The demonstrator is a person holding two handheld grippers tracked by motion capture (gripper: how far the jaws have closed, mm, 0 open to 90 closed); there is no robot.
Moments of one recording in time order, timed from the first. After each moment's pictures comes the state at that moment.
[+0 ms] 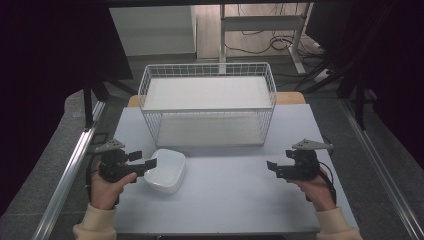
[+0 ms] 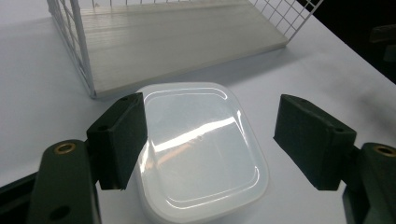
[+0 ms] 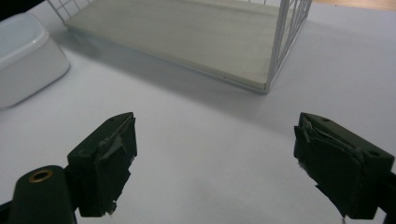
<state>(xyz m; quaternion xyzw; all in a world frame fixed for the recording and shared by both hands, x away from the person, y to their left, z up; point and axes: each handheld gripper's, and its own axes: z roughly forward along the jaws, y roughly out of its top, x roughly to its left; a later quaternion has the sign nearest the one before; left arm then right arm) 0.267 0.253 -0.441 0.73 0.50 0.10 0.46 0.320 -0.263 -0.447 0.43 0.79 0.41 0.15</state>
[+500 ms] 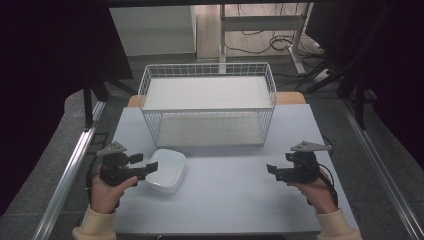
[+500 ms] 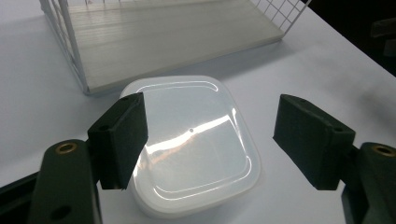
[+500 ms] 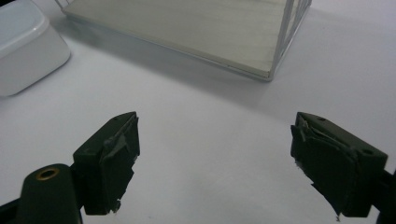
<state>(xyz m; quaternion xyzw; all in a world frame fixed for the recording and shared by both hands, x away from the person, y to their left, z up) 0.257 0.248 -0.439 0.73 0.49 0.10 0.46 0.310 -0.258 -0.442 0.44 0.80 0.39 0.15</state>
